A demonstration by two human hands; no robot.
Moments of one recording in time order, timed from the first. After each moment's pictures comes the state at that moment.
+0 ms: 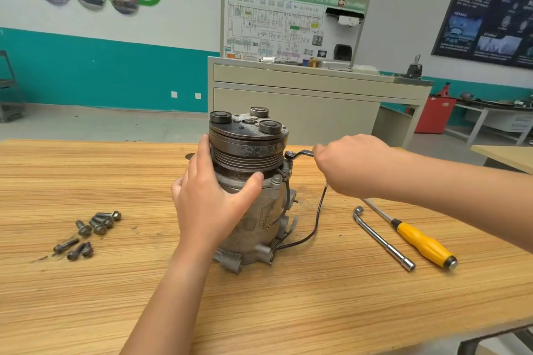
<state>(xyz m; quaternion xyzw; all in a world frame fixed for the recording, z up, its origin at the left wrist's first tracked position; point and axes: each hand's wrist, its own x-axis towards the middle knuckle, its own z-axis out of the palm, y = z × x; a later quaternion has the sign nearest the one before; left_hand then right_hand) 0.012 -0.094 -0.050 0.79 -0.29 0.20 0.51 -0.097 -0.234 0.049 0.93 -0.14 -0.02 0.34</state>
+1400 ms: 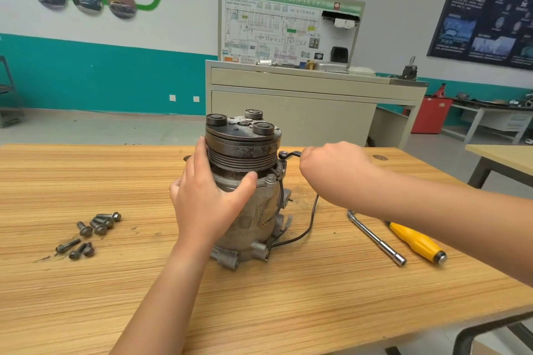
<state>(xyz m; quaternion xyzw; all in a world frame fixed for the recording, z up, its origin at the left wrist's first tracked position) 0.010 -0.094 -0.050 0.78 -0.28 0.21 0.52 -0.101 -0.210 0.044 0.93 -0.16 -0.01 0.34</state>
